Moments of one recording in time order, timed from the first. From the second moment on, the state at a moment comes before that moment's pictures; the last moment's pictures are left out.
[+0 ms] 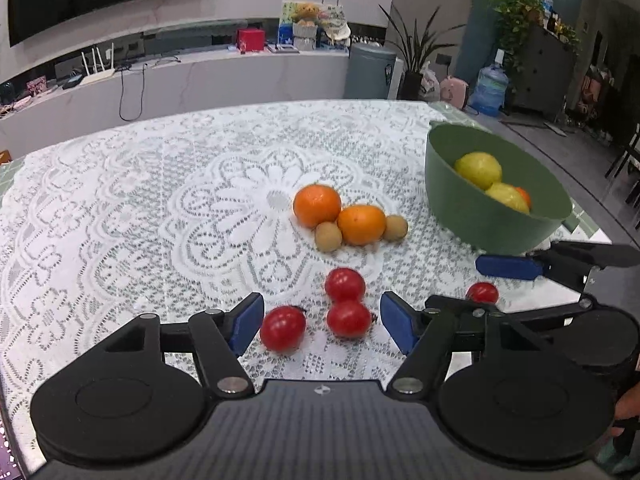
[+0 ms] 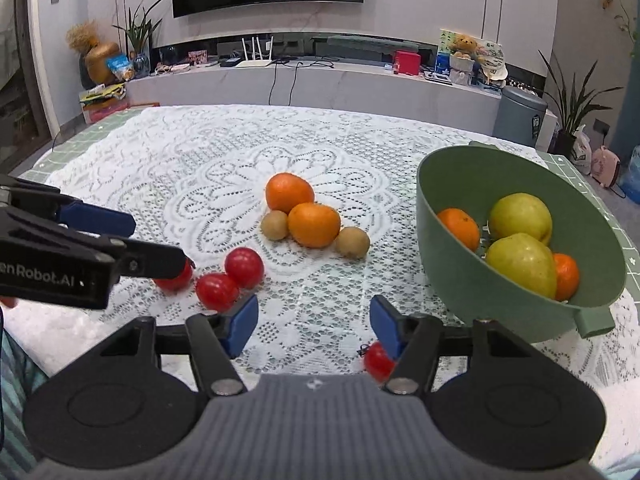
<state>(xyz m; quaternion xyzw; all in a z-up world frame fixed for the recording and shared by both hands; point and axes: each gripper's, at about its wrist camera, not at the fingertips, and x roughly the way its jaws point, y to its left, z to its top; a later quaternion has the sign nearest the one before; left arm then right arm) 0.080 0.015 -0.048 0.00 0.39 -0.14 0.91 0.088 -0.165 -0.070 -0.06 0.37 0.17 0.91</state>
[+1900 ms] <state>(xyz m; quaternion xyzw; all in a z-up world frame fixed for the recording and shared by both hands) 0.227 0.019 -0.085 -0.10 0.44 -0.18 0.87 0.194 -0.122 -0.098 -0.21 0.35 0.26 0.88</state>
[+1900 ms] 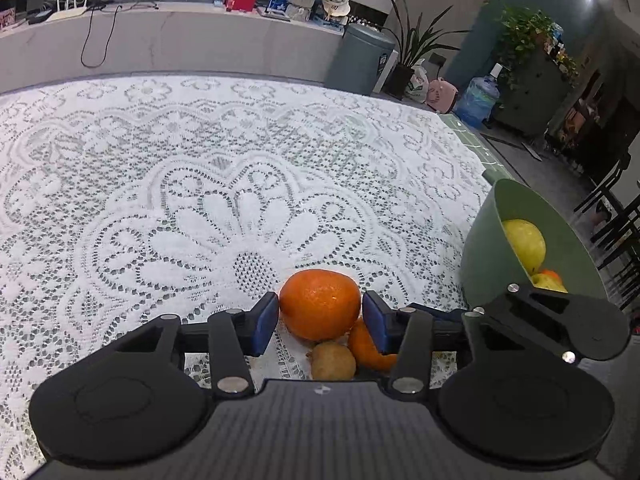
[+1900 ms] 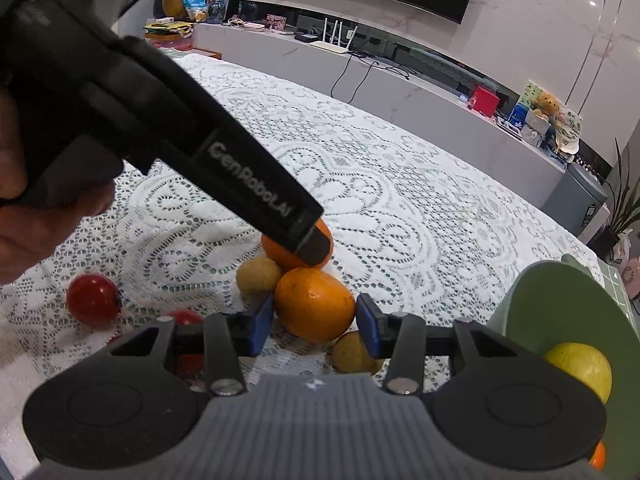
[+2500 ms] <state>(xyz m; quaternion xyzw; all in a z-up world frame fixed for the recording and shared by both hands) 0.212 0.028 -0.065 -0.13 0.41 -0.15 0.89 0.176 -0.125 -0.078 -0.20 0.31 0.25 0.89</state>
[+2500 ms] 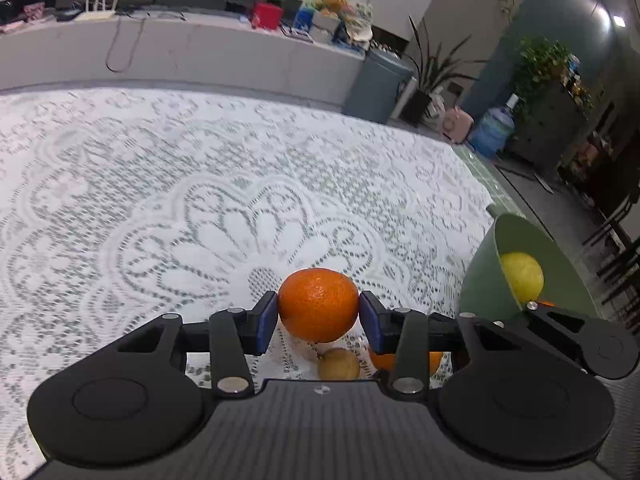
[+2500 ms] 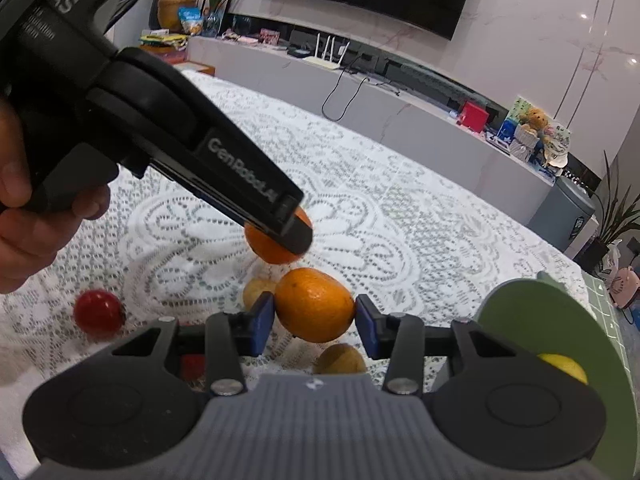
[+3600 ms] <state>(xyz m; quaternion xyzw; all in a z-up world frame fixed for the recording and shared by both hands) 0.163 -0.073 0.003 -0.06 0.36 -0.24 0.90 0.130 -0.266 -0.002 -0.10 0.33 0.11 0.93</state>
